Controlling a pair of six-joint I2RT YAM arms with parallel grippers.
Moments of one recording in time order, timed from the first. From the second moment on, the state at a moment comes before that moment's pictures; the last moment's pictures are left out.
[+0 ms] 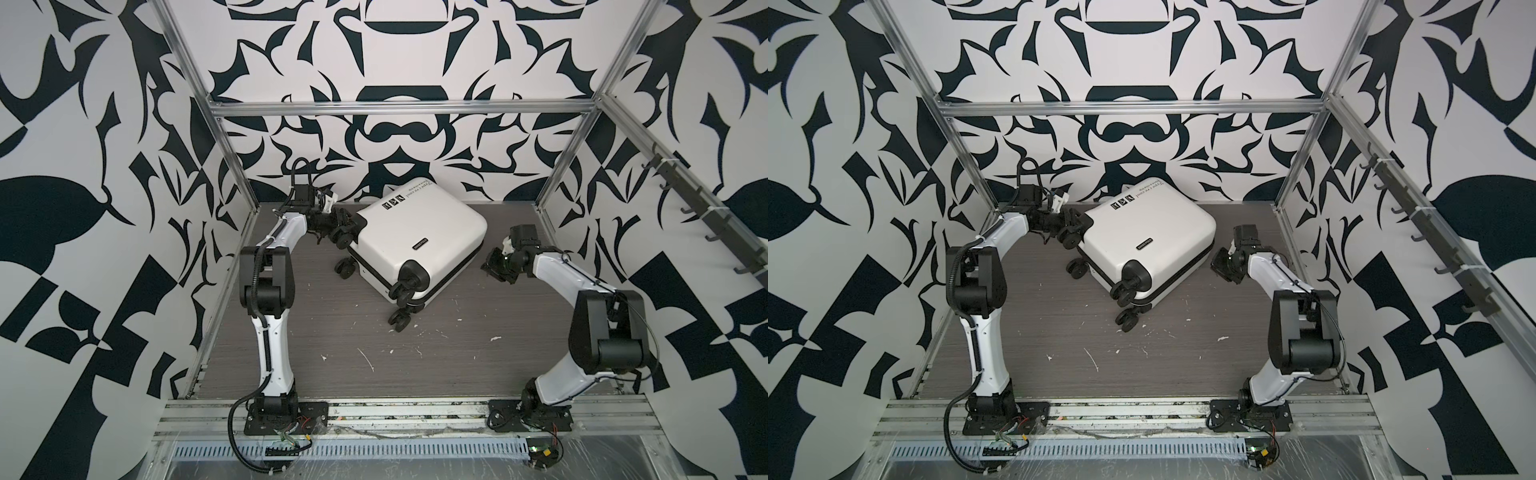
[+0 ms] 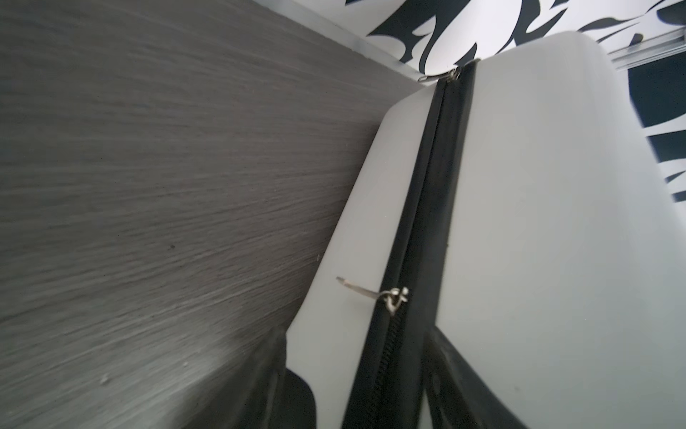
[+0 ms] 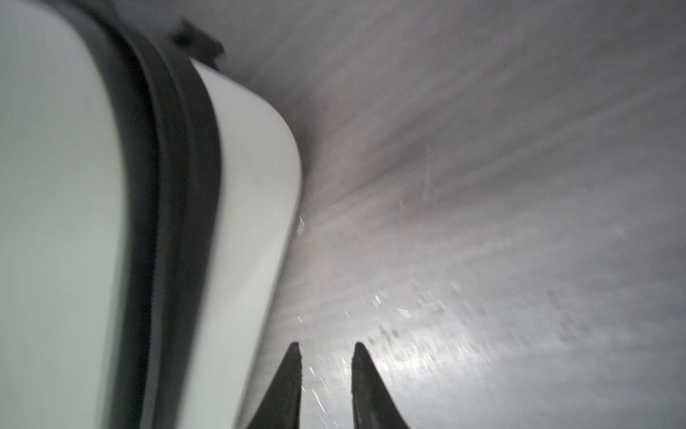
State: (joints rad) left arm -0.08 2.18 1.79 -0.54 0.80 -0.31; right arm -0.01 1.68 1.14 -0.53 -0.29 0.60
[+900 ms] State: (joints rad) left arm -0.19 1.69 1.10 -0.40 0.60 -0.40; right arm 0.10 2.24 1.84 -0.66 -0.33 0.58
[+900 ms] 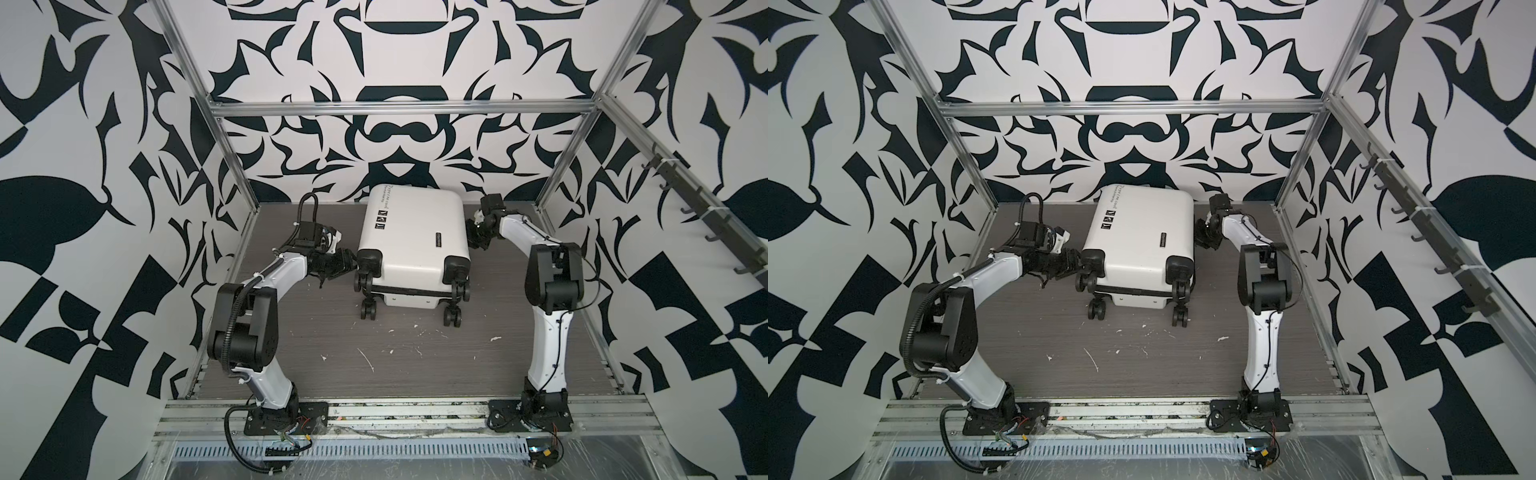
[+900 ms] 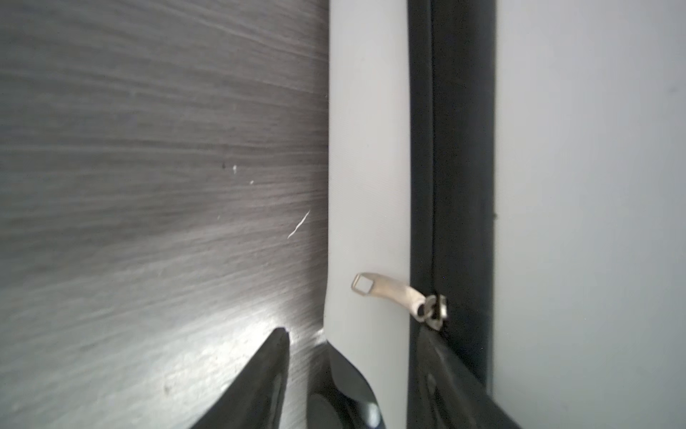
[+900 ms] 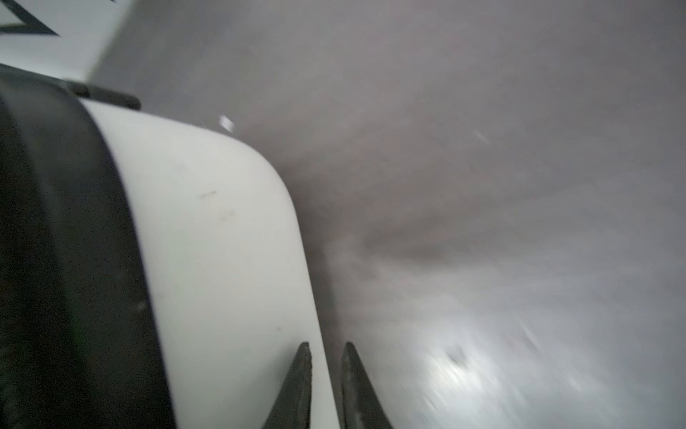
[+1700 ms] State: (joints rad) left arm -0.31 1.47 0.96 -0.35 0.50 -0.47; right arm -0.03 1.78 1.61 -0.67 -0.41 0.52
